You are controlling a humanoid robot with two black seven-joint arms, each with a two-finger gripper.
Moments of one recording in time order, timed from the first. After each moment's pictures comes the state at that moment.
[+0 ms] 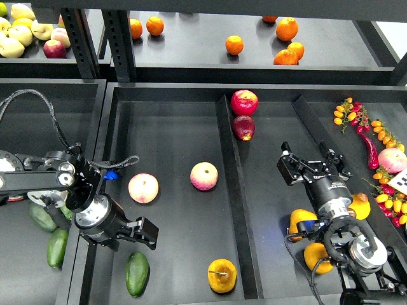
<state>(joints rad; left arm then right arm) -1.09 0.49 0.26 -1.35 0.60 -0.49 0.49 0.04 0.01 1.45 1.30 0.36 0.08 -0.14</state>
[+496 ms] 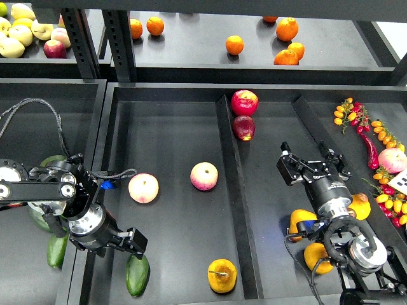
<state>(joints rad) -1.09 0.42 0.32 -1.29 0.60 -0.49 0.49 0.04 0.02 1.45 1.30 0.34 0.08 -0.14</state>
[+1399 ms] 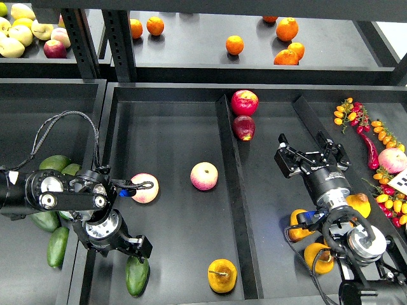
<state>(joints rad) -1.09 0.22 0.46 -1.06 0.60 -0.49 0.49 0.08 0.02 1.45 1.30 0.31 0.06 -0.14</state>
